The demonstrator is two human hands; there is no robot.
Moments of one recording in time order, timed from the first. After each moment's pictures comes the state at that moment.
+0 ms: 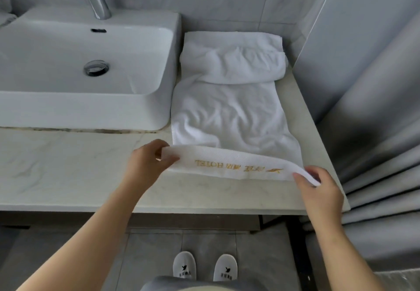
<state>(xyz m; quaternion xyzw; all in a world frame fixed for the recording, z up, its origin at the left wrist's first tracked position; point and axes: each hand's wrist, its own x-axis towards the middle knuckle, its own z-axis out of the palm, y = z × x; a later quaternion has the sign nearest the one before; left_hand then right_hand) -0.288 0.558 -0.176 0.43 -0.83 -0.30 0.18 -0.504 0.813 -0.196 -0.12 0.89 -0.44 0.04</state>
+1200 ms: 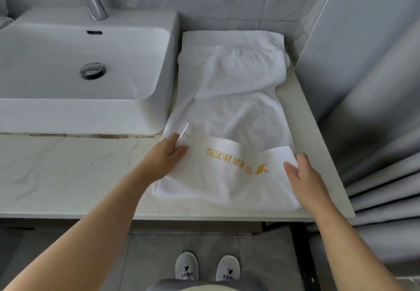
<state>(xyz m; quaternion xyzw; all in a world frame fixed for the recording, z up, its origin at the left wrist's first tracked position) -0.330 0.548 -0.167 0.38 -0.84 -0.38 0.06 -0.526 0.782 -0.171 -0.26 0.90 -0.30 0.20</state>
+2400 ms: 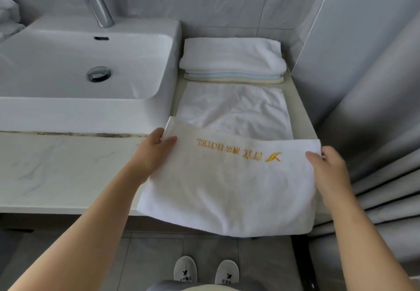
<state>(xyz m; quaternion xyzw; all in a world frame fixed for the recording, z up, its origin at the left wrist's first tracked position) -0.316 0.550 -0.152 0.46 -0.70 -0.53 0.17 -0.540 0.797 -0.153 -0.12 0.85 -0.49 0.13</state>
